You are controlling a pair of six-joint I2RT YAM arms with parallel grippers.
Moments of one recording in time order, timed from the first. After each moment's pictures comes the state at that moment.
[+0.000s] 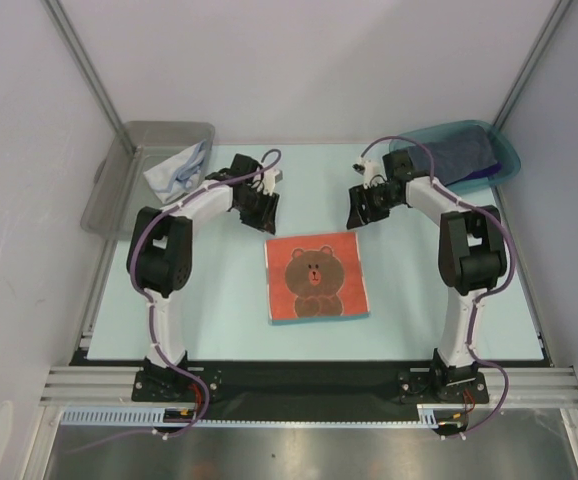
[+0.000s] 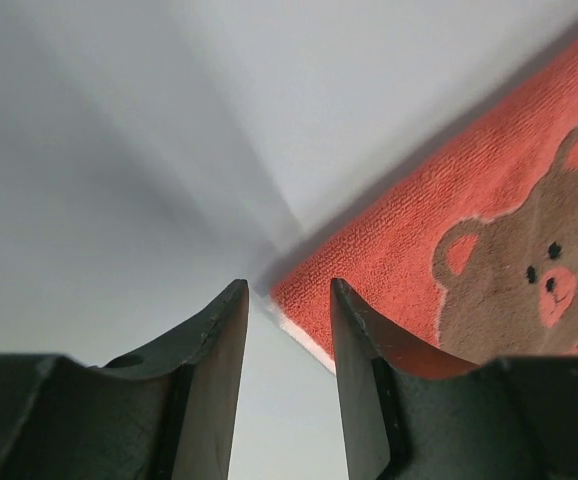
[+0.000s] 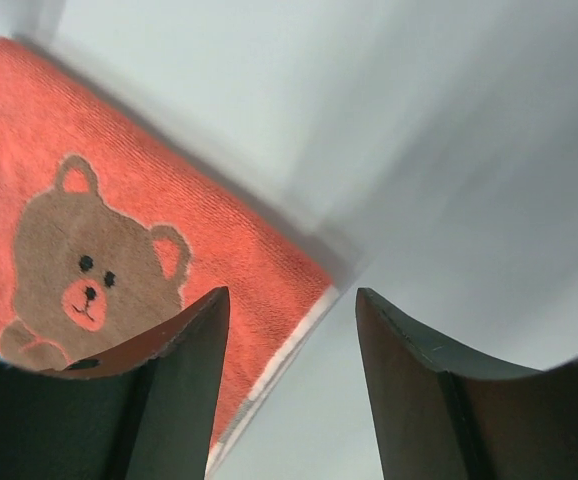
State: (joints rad) left arm -0.34 2.04 1.55 -0.61 0.32 0.02; right arm 0.21 2.01 1.50 -0.54 -0.55 -0.16
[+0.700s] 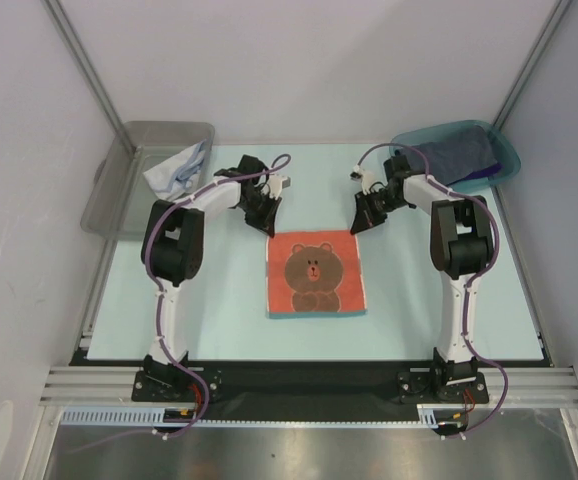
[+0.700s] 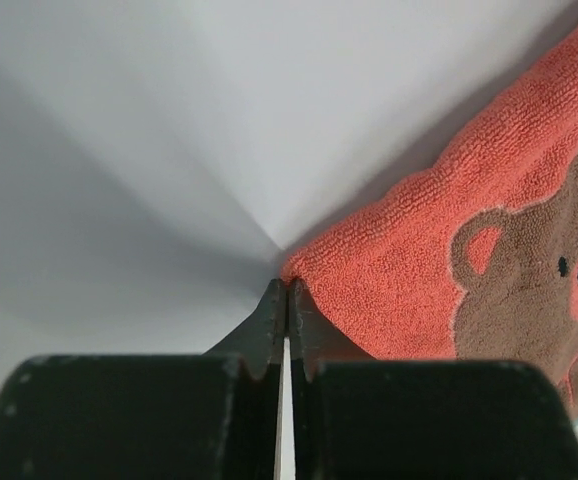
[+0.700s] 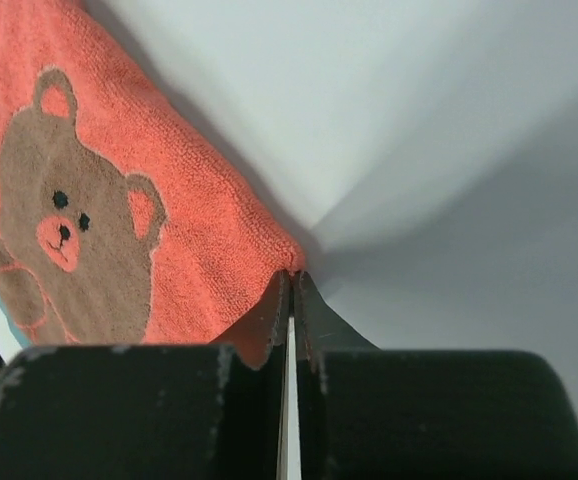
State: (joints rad) left arm -0.34 2.19 1.67 -0.71 0.39 0.15; right arm 0.16 2.22 1.64 -0.68 -0.73 -0.35
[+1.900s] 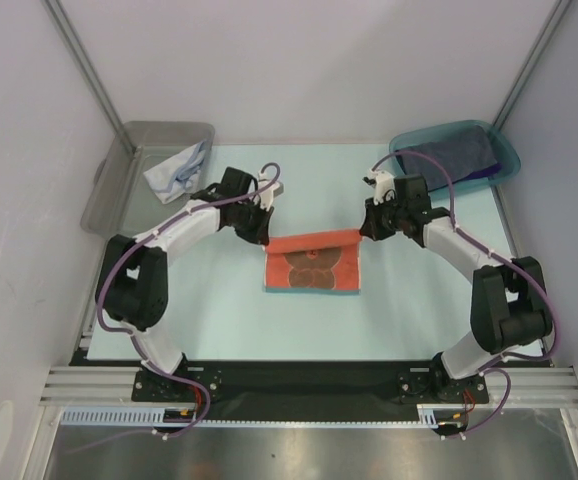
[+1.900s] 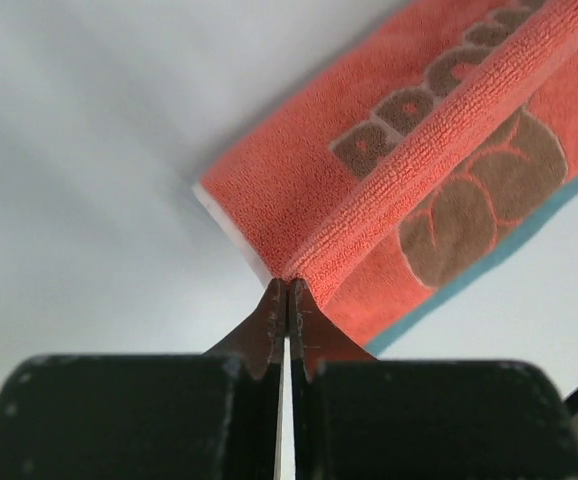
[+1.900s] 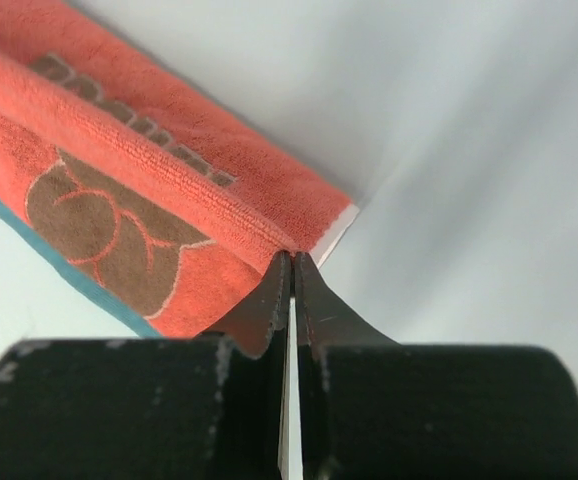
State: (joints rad) left arm -0.38 1.76 1.31 -0.57 0.35 0.13; right arm 0.25 1.58 1.04 -0.24 -0.40 -0.08
